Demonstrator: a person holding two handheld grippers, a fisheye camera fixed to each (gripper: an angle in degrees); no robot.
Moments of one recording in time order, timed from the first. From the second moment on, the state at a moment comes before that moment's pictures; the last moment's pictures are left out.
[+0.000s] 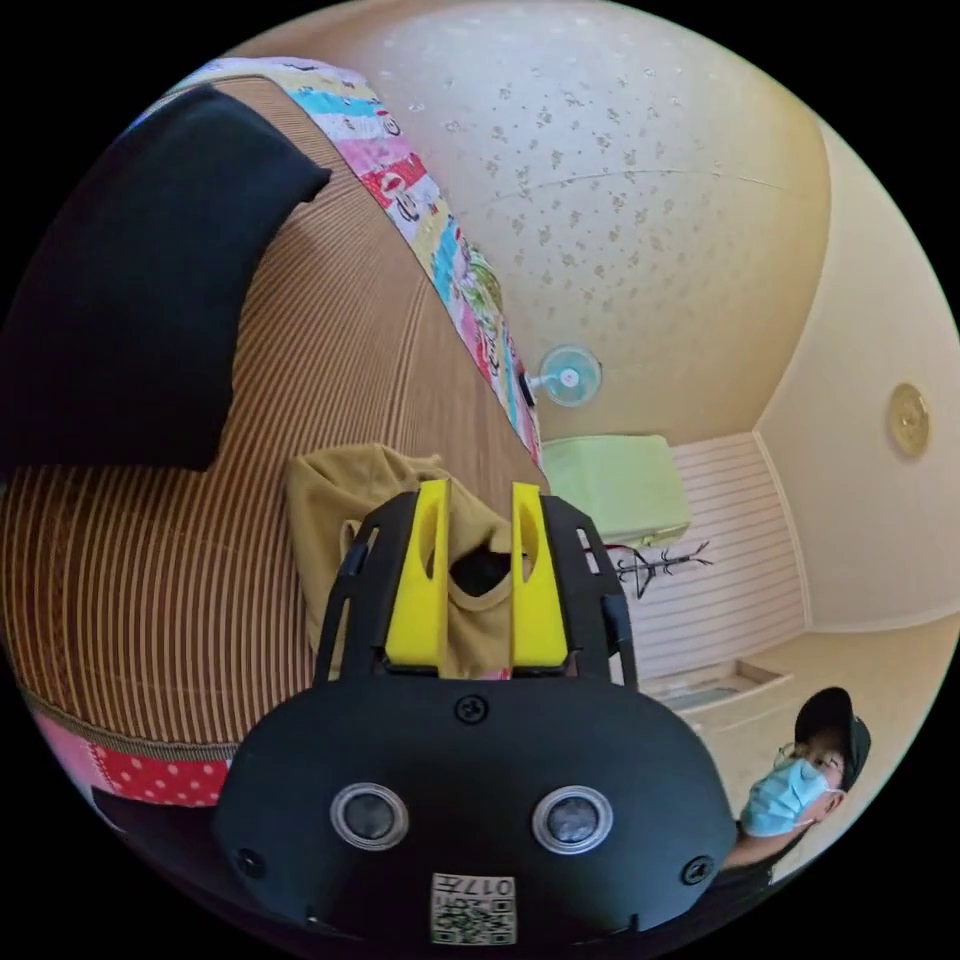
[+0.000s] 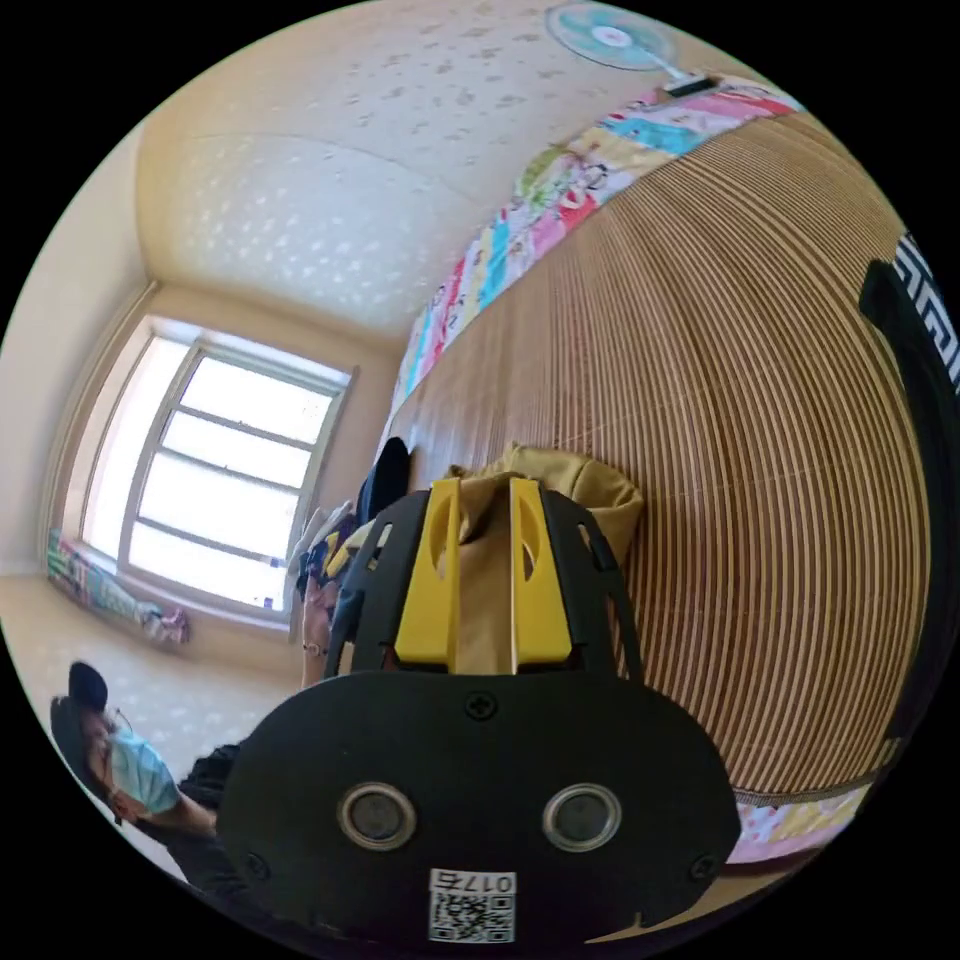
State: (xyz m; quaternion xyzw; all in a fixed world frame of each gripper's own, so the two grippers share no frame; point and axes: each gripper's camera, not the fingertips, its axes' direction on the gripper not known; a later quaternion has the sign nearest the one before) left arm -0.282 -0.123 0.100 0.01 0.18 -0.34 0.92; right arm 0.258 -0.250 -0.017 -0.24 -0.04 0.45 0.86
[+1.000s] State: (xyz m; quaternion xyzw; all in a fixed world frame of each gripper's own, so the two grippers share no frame) left arm -0.244 -0.104 0.321 -0.06 -0.01 -0.14 0.99; right arm 0.093 -0.176 0.244 -0.26 0.23 0.27 0.90
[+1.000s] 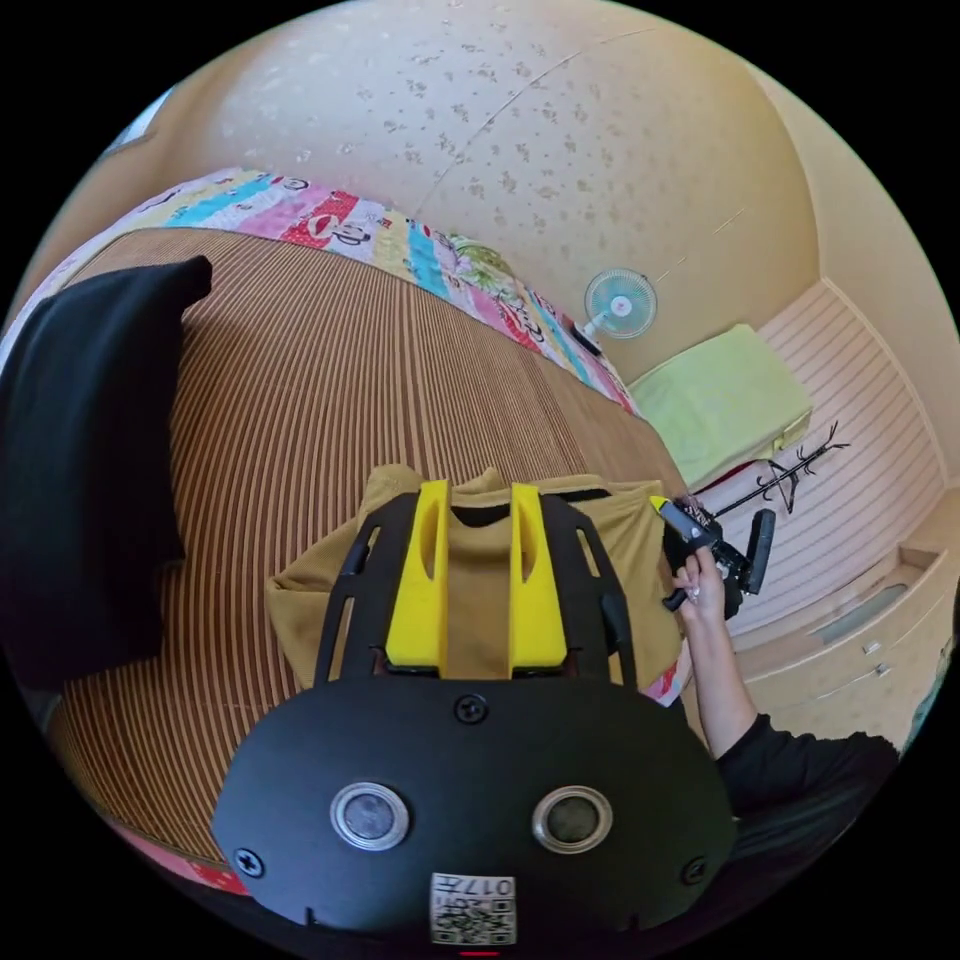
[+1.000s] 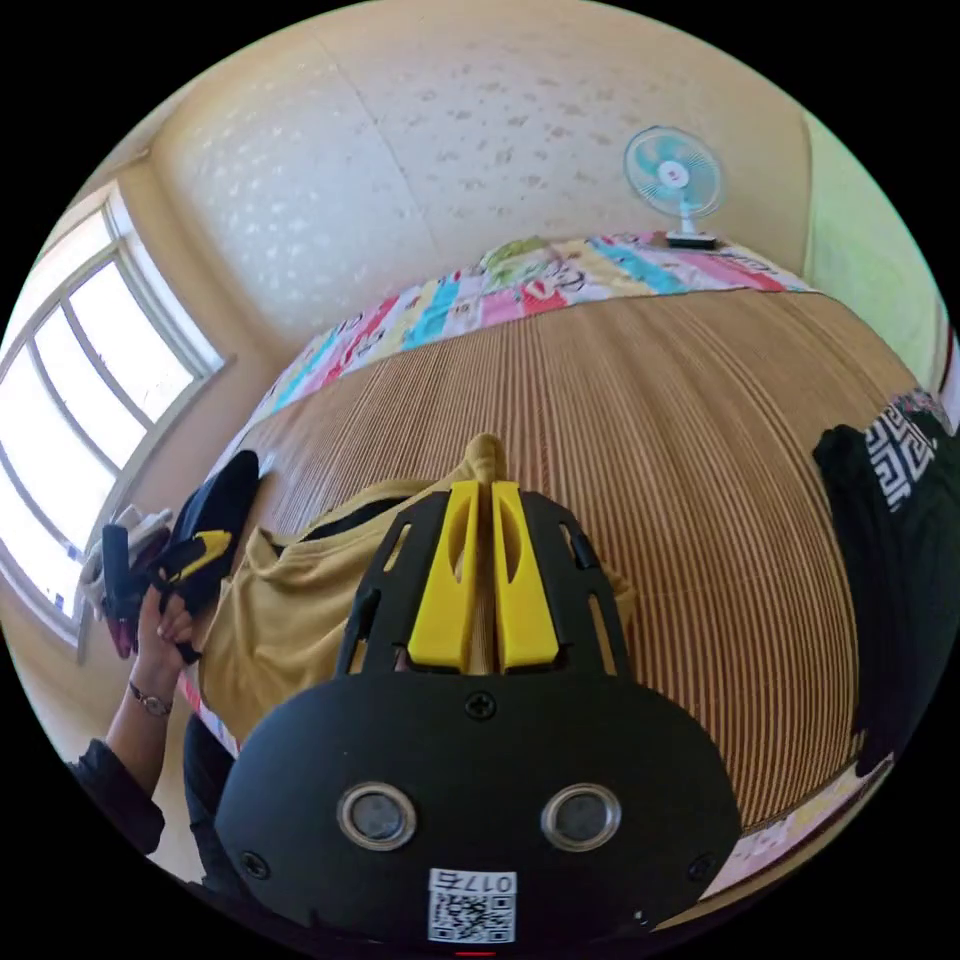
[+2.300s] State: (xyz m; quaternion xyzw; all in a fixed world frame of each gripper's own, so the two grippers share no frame) left arm 0.028 -0.002 0.353 -0.02 0.16 0.01 0.99; right arm 0.069 -0.053 0.050 -0.15 0.18 0.36 0.90
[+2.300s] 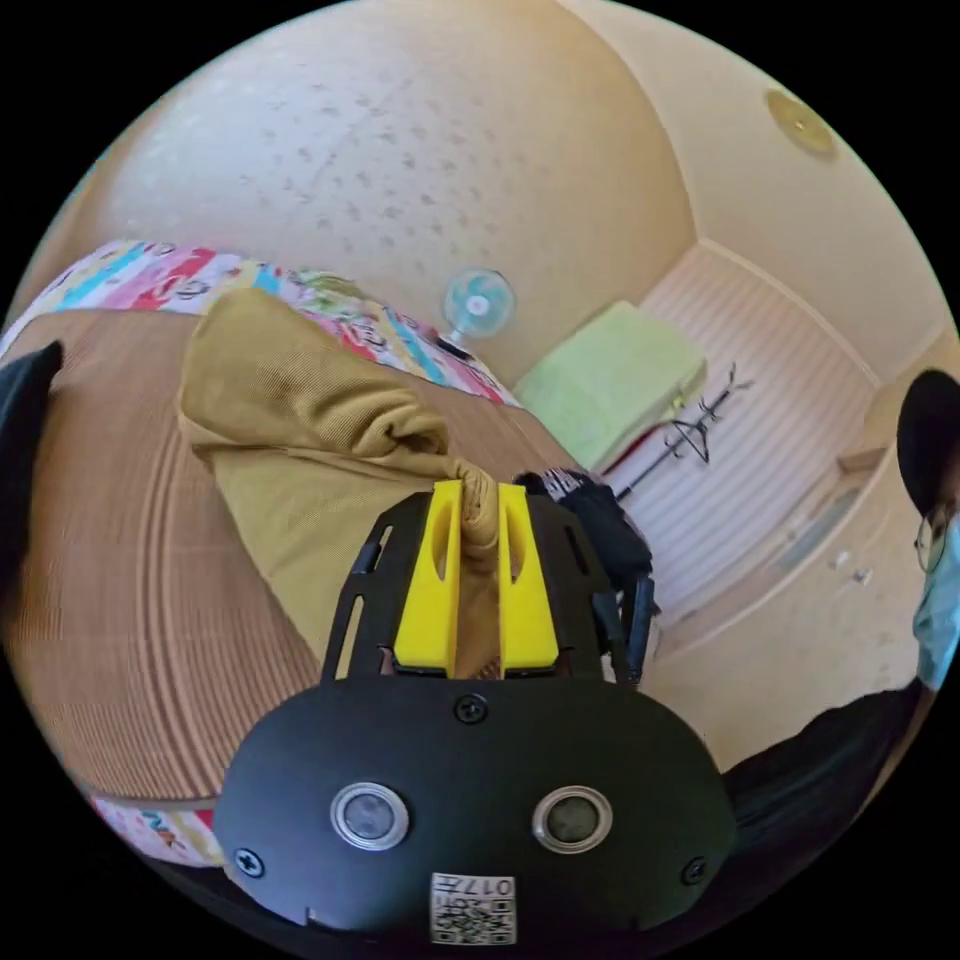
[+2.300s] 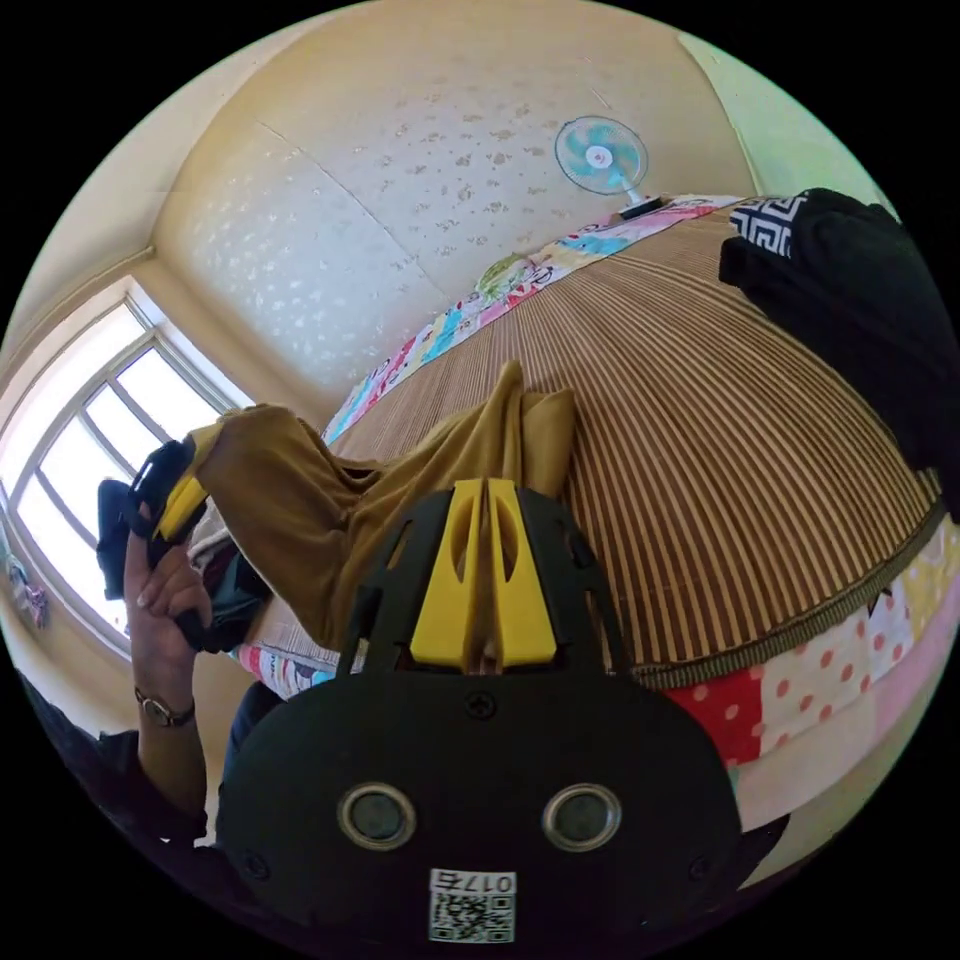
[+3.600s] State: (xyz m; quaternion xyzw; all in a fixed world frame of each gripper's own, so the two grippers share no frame) left arm -0.288 -0.063 -0.052 0.02 -0.01 -0.13 0.99; right arm -0.013 -0.328 0.157 -0.15 -0.19 0.16 0.96
